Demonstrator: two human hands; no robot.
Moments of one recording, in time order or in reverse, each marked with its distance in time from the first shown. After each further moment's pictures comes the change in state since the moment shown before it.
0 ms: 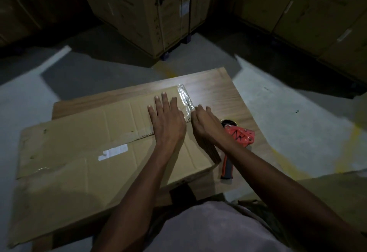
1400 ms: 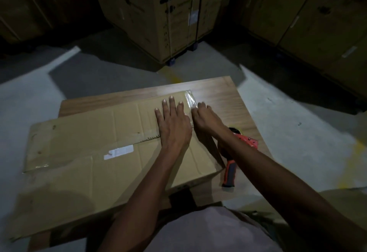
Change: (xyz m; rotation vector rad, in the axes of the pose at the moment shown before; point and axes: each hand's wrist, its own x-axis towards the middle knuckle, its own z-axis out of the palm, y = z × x) left_hand -0.003 0.002 -0.005 0.027 -0.035 -0.005; right_hand 0.035 -0.013 -0.010 0.100 -0.008 0.059
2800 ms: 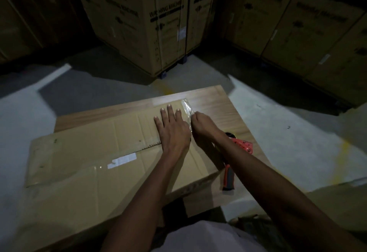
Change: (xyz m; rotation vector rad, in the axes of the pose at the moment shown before) left_hand 0.004 -0.002 -0.002 -0.015 -0.026 0.012; right_hand -0.011 -0.009 -0.001 0.067 0.048 0.026
